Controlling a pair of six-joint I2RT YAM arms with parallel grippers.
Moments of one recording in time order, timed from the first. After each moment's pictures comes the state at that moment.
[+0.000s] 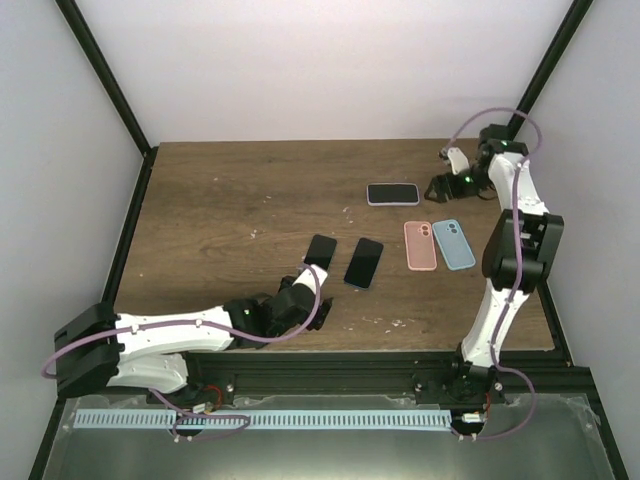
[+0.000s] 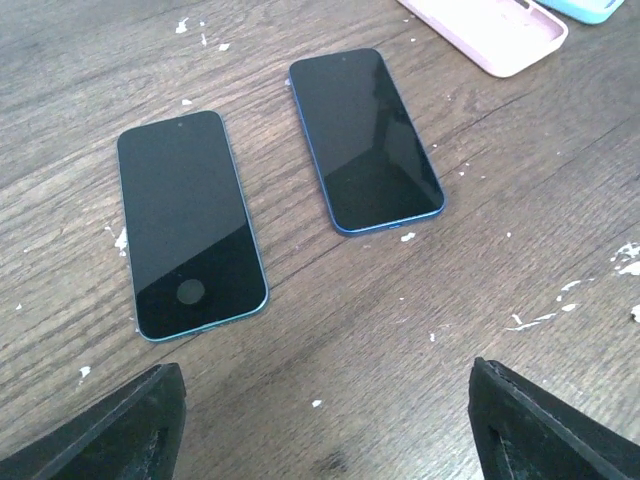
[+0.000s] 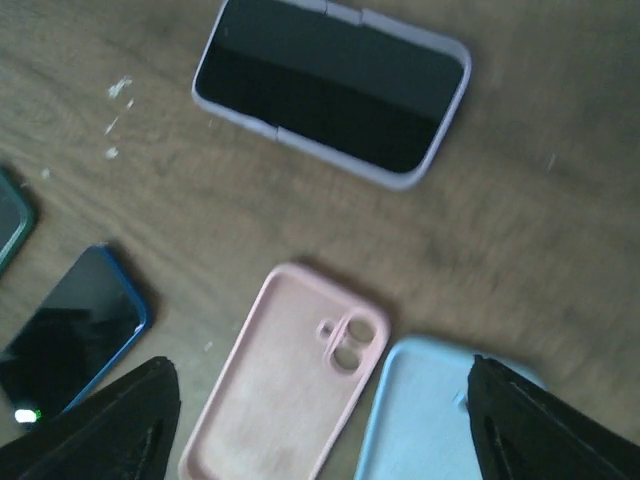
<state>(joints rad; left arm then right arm) -1.20 1.26 0.64 -0.11 -0.45 -0.38 -0.18 1.99 1.76 -1.10 -0.50 -0.50</state>
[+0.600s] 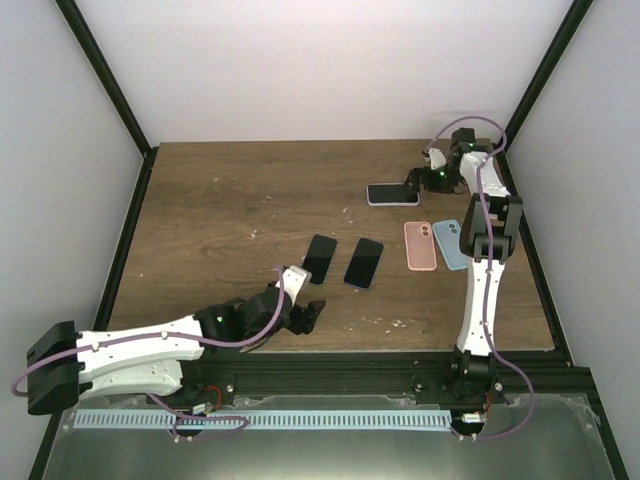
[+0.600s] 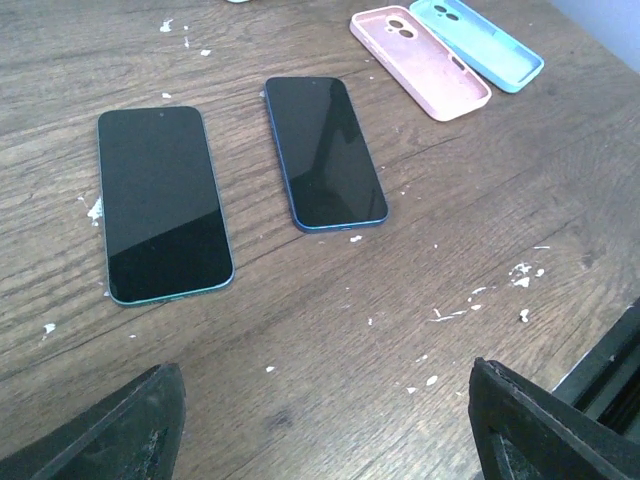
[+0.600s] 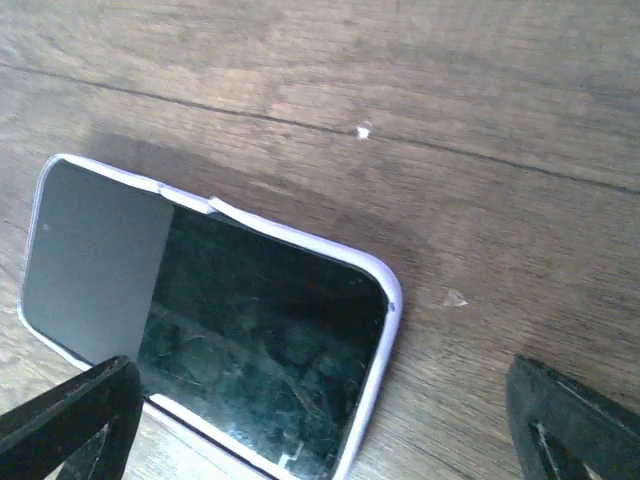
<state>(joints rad) -1.20 1.03 0.55 -0.15 -0.36 -0.51 -0.09 2.50 2.23 -0.98 -0.49 -0.26</state>
